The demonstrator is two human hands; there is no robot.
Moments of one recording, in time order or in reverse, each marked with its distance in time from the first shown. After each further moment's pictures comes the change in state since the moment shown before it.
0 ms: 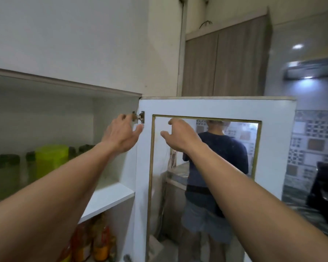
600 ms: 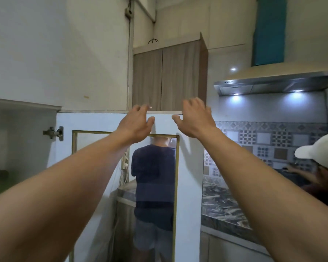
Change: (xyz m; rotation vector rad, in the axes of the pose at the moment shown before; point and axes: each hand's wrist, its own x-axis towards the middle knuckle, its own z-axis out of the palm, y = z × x) left_hand 0.074 0.276 0.093 -0.183 -0.024 0.296; right_hand -0.010 0.206 -0.196 -0.458 0.282 0.155
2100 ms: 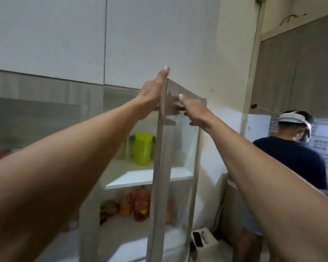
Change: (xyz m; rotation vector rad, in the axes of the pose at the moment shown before) left_hand -0.258 -0.013 -0.346 -0.445 0.274 -0.604; right_hand -0.155 -0.317 -0.118 1.257 -0.551 -0.241
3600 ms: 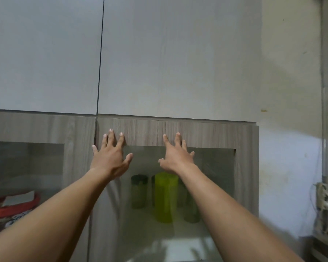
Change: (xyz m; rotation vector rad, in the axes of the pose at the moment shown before) left_hand 0.198 -0.246 -0.098 1.420 0.404 -0.053; right_hand 0.260 0.114 0.171 -0.448 -0.149 -0.259
